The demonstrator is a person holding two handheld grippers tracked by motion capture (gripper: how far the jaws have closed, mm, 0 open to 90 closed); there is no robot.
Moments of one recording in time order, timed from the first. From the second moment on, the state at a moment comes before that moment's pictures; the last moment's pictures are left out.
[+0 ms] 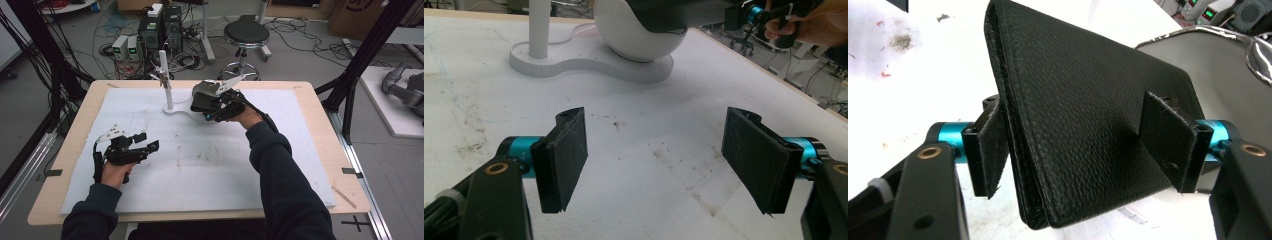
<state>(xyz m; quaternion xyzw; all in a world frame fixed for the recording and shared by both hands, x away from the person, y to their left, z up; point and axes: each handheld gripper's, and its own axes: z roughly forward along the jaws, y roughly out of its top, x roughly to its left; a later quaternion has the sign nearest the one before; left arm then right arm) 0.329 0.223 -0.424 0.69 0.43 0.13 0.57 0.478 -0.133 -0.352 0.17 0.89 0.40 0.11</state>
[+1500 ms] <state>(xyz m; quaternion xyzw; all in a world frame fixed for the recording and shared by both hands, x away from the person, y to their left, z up) 0.333 0.235 -0.403 0.68 0.40 0.22 0.58 0.360 -0.287 -0.382 0.36 0.79 0.44 0.21</state>
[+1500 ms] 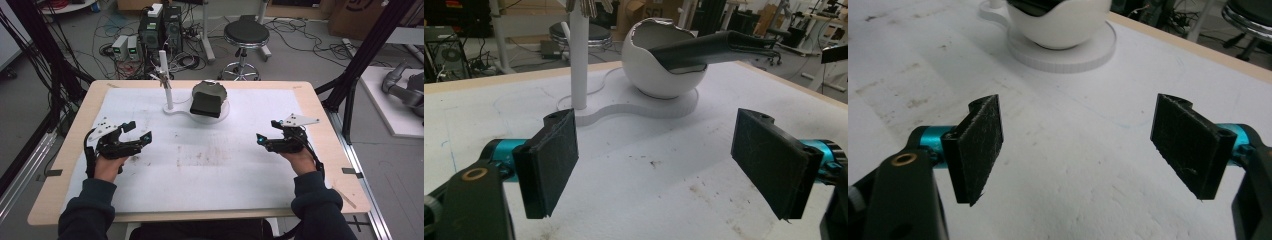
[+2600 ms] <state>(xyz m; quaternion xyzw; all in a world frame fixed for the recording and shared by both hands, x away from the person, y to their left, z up) 0.327 0.233 -0.411 0.68 0.40 0.22 0.57 0.355 -0.303 -0.392 0.38 0.78 0.45 0.21</state>
